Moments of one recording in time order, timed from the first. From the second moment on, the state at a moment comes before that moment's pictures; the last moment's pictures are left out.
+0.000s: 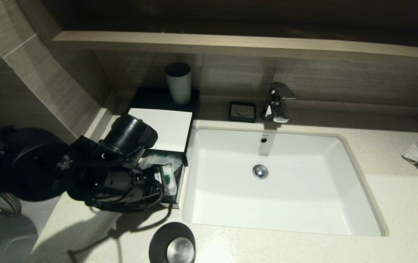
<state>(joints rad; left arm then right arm) -0.59 1.68 -1.09 0.27 0.20 -0.75 0.00 0.00 0.00 0.00 -0.01 0.04</state>
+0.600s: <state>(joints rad) -0.59 1.69 -1.11 0.25 0.23 -0.75 0.00 0.00 0.00 0.00 -0.01 0.04</state>
